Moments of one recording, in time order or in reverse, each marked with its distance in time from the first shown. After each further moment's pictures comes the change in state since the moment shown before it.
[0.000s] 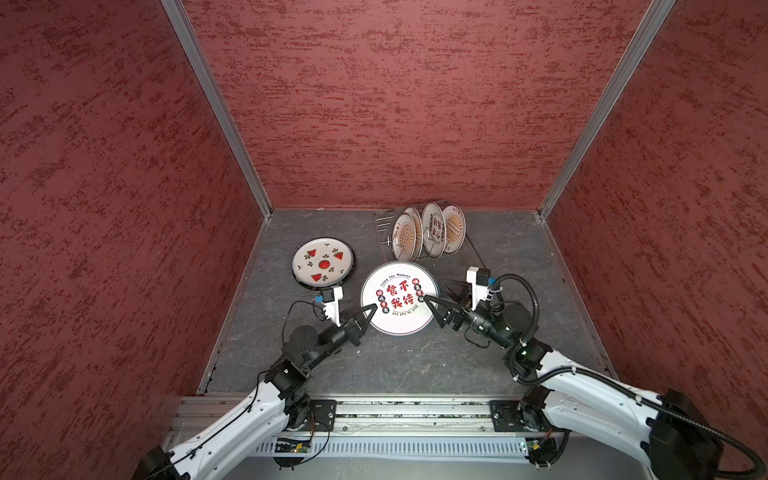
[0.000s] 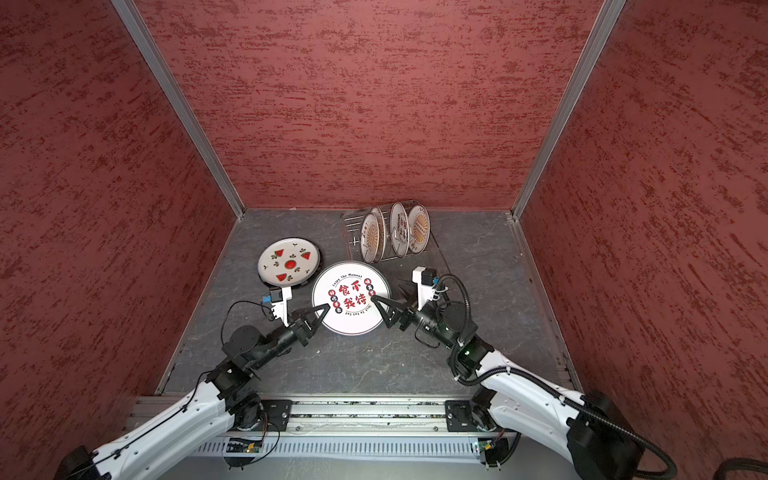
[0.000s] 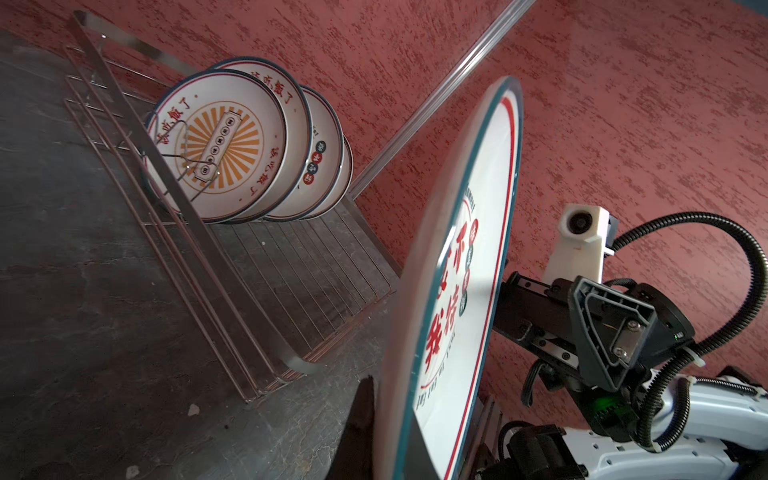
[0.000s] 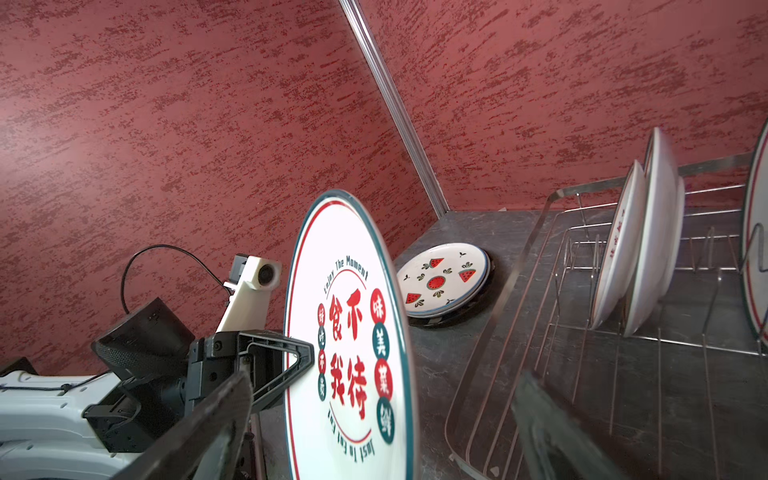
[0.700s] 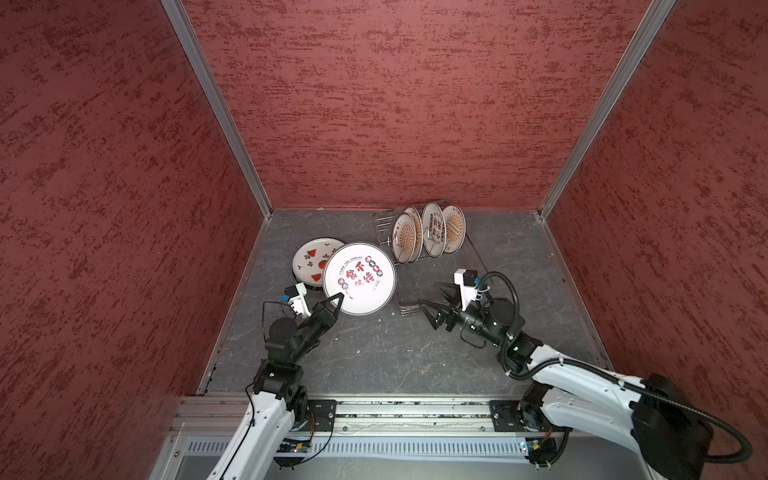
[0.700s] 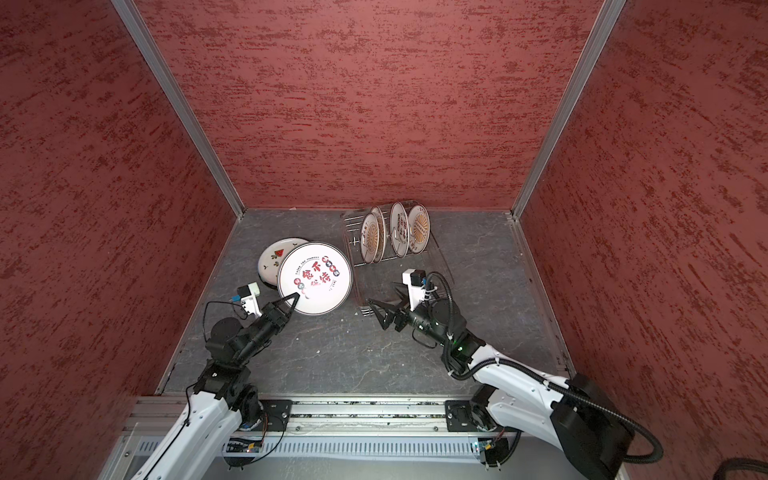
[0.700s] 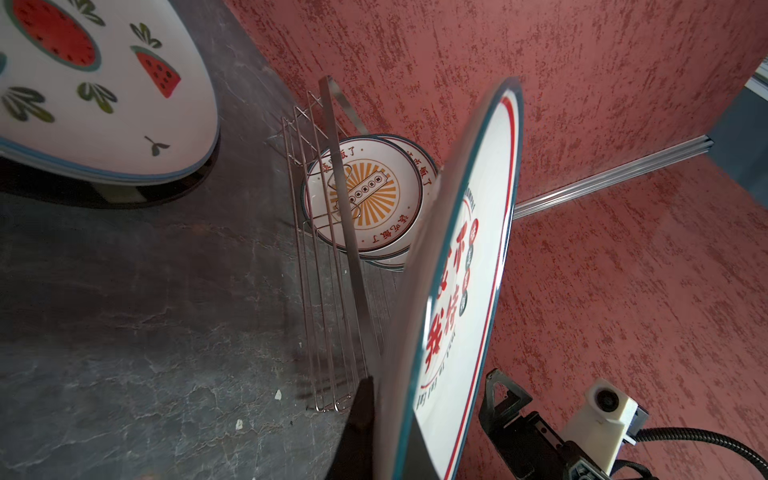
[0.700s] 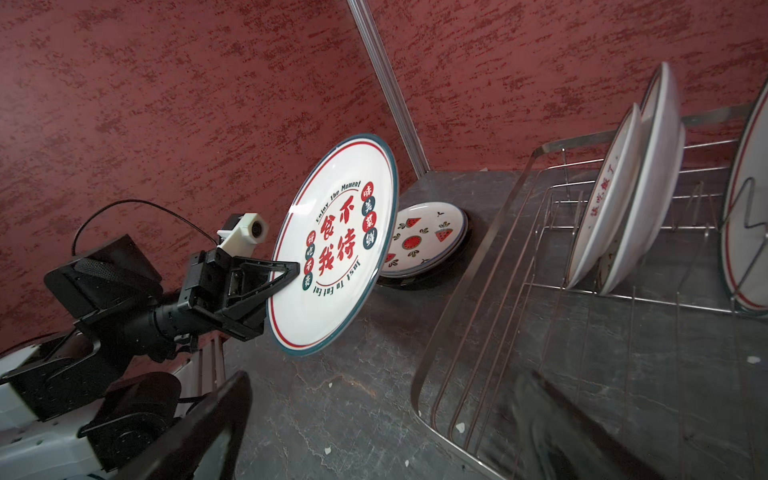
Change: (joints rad) left arm 0.454 -0.096 0.000 -0.248 0.183 -0.313; right arm 0.001 0.142 0.021 -0.026 -0.016 -0.077
